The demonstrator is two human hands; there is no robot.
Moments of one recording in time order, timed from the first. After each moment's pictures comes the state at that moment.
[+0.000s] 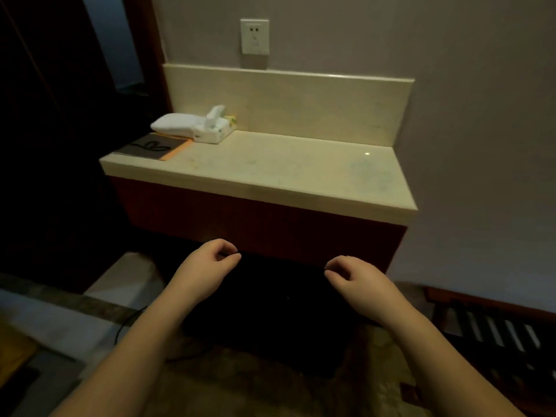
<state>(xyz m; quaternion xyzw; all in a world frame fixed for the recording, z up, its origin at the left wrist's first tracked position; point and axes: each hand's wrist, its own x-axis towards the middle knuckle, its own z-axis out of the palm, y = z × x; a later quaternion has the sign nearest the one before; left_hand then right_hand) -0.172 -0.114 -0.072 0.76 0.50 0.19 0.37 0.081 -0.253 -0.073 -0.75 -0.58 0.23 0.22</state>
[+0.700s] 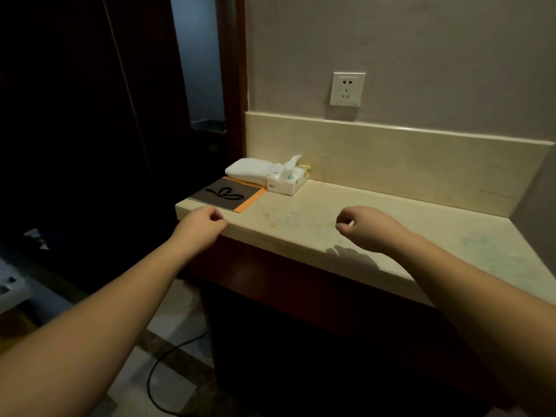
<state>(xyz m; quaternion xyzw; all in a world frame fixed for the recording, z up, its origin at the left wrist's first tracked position) -0.260 0.136 -0.005 0.71 0.62 0.29 0.17 0.040 0.049 0.026 -0.73 -0.67 0.03 0.12</state>
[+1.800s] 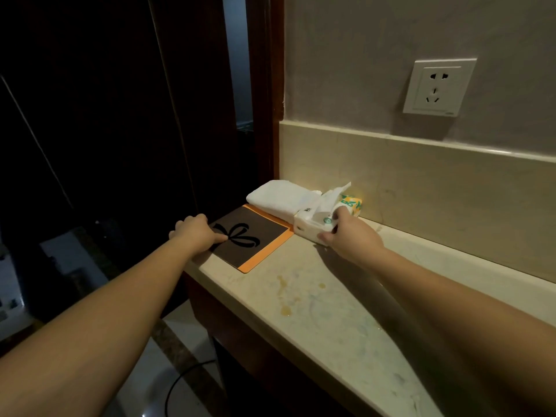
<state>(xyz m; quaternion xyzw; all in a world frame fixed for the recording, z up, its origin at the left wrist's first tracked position) -0.257 0.368 -0.031 0.59 0.80 0.11 0.06 0.045 0.329 -0.020 -0.70 -0.68 0.07 0.20</state>
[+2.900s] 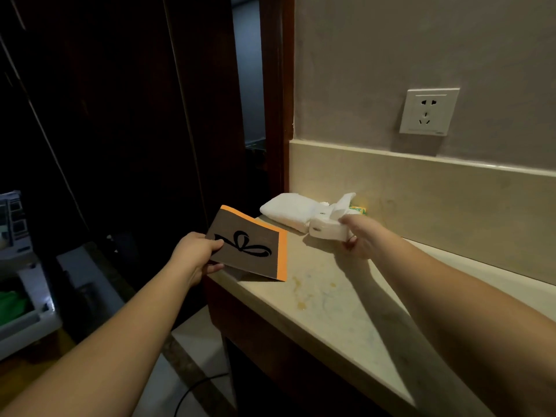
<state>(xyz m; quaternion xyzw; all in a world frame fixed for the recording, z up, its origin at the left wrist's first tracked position) -0.261 0.275 -0.004 0.38 0.63 0.53 0.42 0.030 0.321 0.017 -0.62 -0.30 0.56 0.46</state>
